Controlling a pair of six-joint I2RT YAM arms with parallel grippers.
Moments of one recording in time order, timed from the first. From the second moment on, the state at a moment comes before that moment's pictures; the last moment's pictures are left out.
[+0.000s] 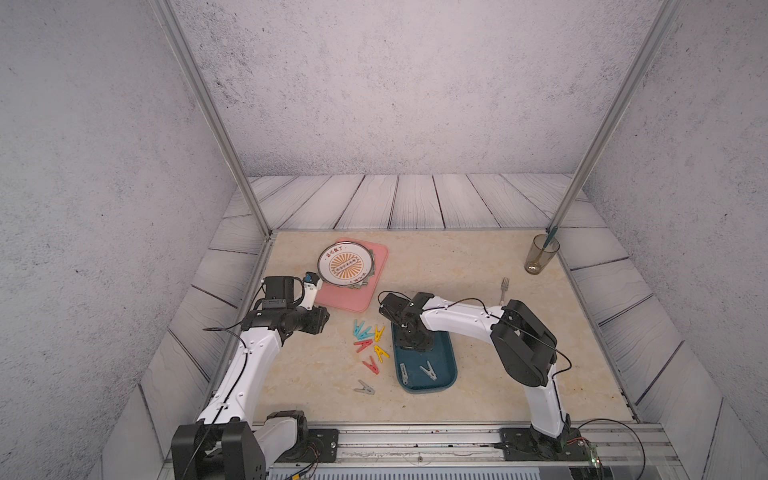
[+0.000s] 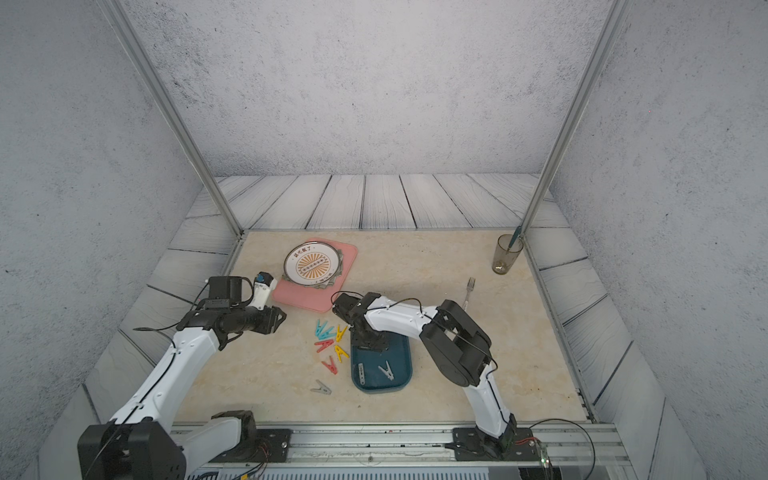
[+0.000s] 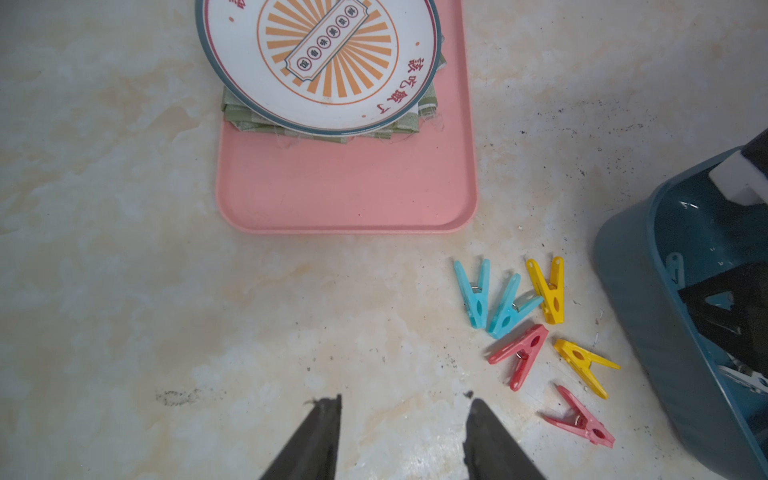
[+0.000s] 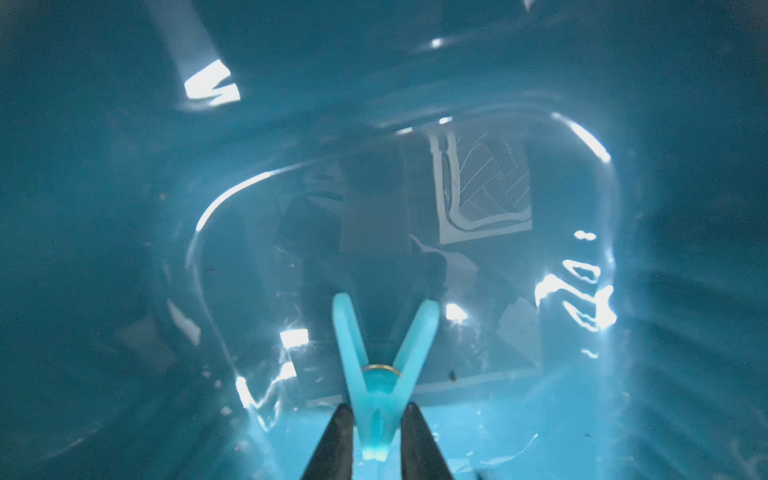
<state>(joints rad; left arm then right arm) 0.02 1.12 0.82 -0.66 0.30 0.23 0.96 2.05 1.50 -0.94 0.12 1.06</state>
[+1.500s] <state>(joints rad) 0.02 1.09 0.81 -0.63 0.19 0.18 1.23 2.05 1.54 -0.93 -0.19 0.46</state>
